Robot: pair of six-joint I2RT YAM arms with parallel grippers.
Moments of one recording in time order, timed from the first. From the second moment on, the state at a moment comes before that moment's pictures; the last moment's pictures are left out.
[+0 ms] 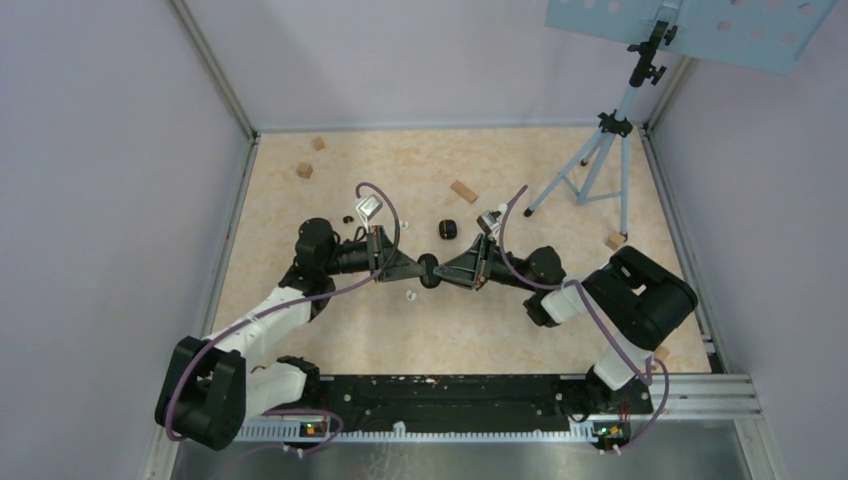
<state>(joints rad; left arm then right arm) -0.35 1.13 0.49 0.57 1.07 -1.14 0.68 1.67 0.42 1.54 -0.67 1.53</state>
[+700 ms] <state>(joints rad) -0.40 1.13 0.55 0.46 0.95 -1.07 0.68 1.67 0.41 1.53 -0.68 1.55</state>
